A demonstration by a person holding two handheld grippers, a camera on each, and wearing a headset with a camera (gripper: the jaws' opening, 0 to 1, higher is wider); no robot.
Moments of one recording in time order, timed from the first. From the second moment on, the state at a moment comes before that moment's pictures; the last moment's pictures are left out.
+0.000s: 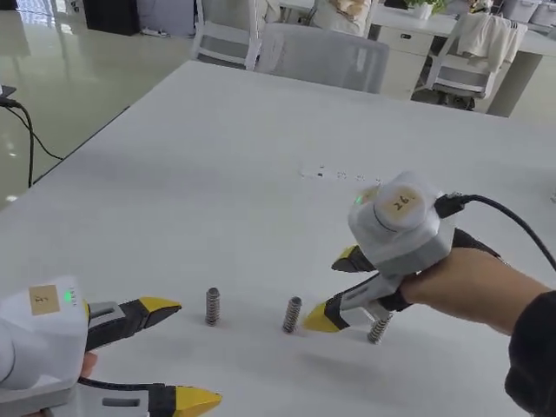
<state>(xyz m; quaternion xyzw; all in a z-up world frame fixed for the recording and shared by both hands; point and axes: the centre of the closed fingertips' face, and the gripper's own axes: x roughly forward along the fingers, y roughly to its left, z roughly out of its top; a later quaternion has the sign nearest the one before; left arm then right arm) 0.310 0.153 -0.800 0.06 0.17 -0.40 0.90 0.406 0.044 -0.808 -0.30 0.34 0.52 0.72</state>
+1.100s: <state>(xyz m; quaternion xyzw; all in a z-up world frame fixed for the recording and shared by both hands) 0.313 0.151 -0.799 0.06 0.17 -0.41 0.90 0.398 -0.010 -0.812 -0.23 0.32 0.48 0.78</state>
